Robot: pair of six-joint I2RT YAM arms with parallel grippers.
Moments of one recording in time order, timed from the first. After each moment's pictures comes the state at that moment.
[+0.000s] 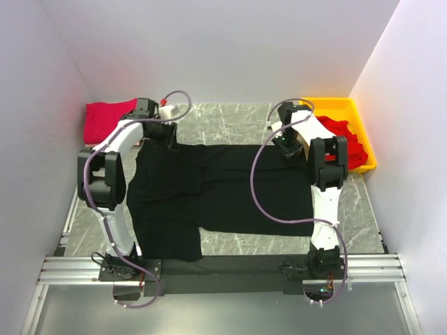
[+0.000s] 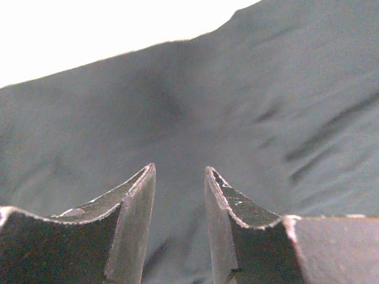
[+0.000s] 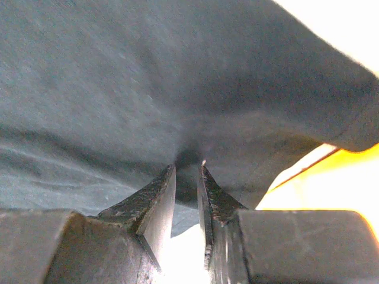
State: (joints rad) left arm -0.13 1.94 1.54 -0.63 0.44 0.11; right arm 0.13 2.27 1.89 -1.16 0.04 -0.38
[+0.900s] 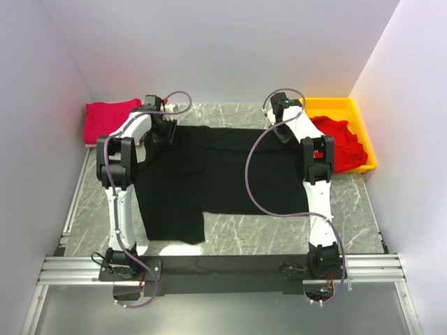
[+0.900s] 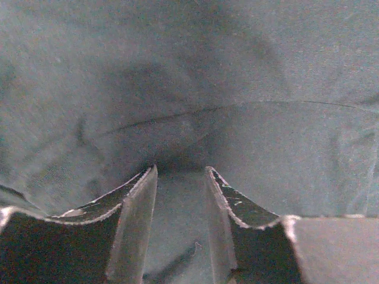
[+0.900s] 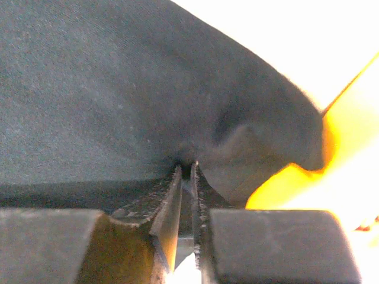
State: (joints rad) left arm -0.09 2.29 1.86 -0.70 0.26 0.08; right arm 0.16 2.50 2.24 -1.08 0.27 -0.40
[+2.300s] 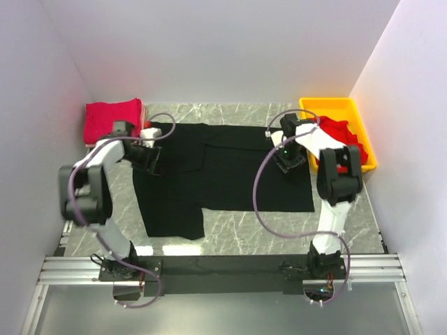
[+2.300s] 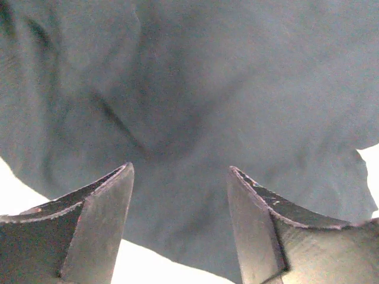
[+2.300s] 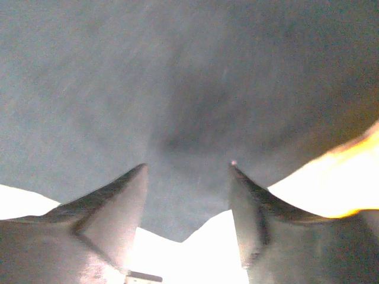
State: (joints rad) left arm 0.05 1.74 1.18 -0.64 0.47 0.36; right arm 0.16 2.01 1.49 -0.97 -0.03 -0.40
